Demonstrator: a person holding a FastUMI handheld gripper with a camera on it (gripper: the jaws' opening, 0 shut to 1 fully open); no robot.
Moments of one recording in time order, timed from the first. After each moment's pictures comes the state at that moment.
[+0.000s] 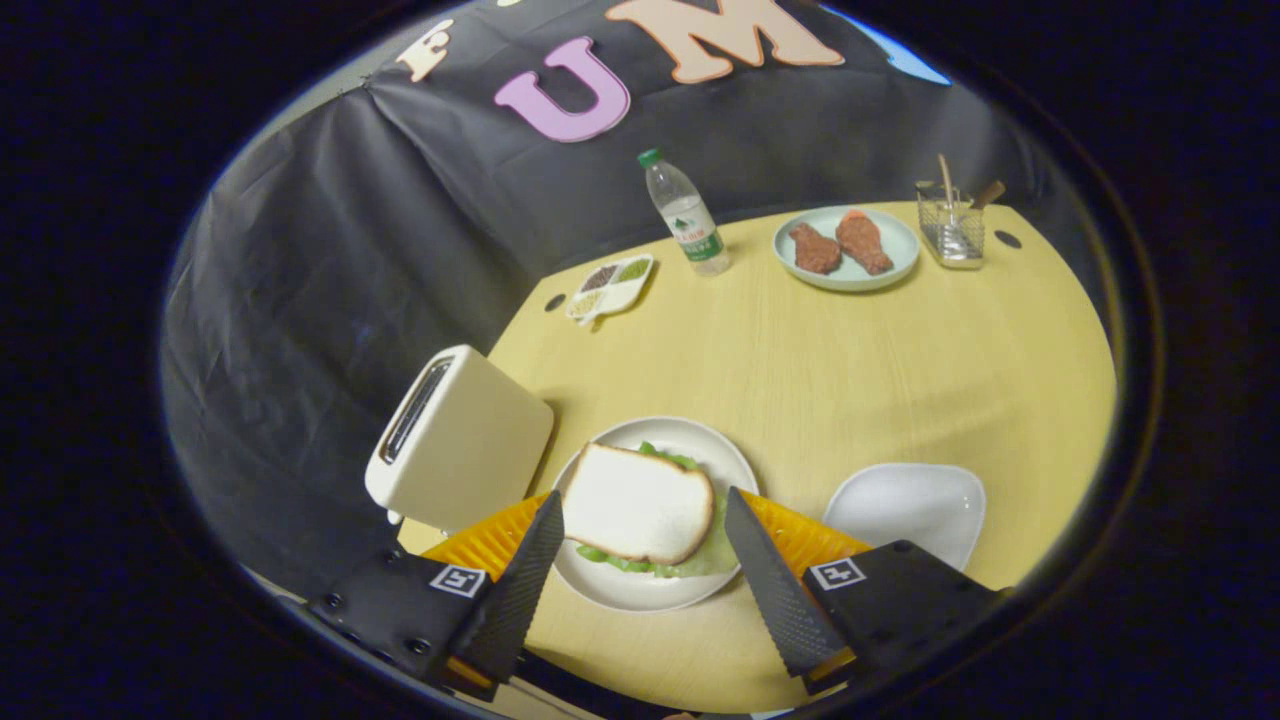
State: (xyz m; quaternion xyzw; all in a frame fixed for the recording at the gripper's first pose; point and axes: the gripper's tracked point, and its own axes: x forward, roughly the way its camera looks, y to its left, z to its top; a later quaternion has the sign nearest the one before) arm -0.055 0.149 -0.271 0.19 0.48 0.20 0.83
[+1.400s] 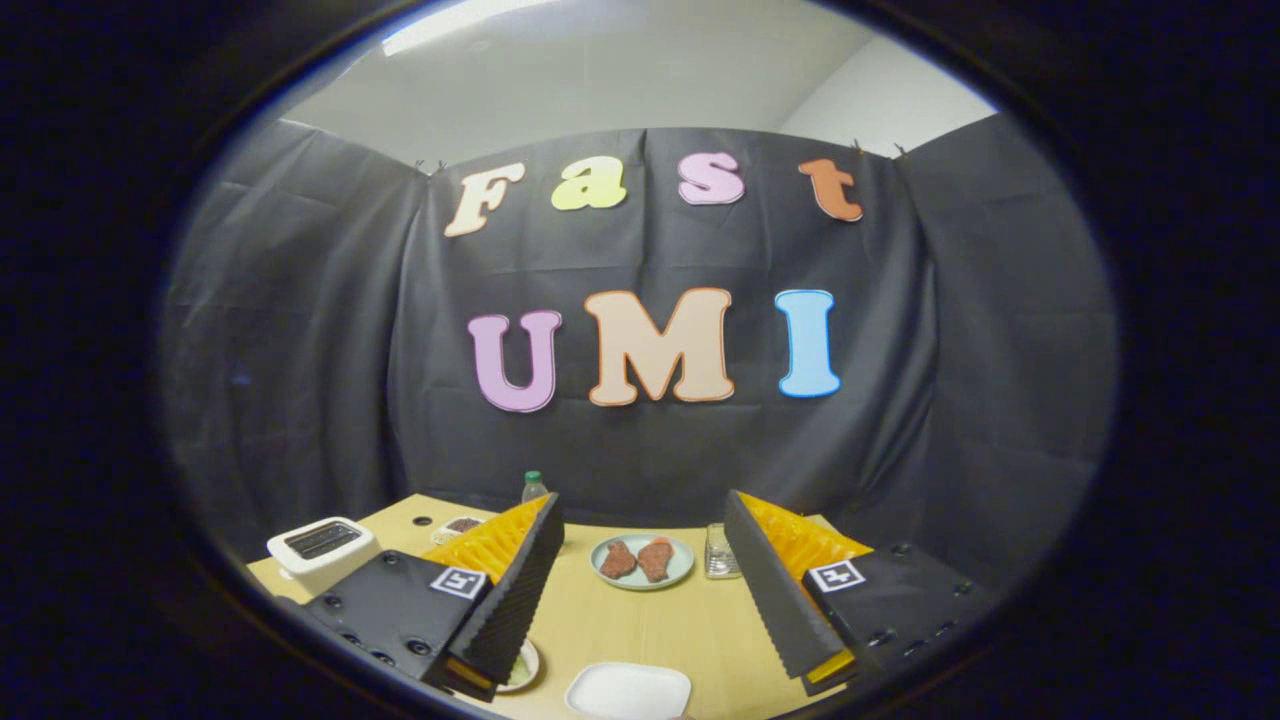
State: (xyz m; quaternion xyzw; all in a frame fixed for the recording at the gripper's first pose) arm -0.007 -0.035 -0.040 0.04 0.09 0.01 1.00
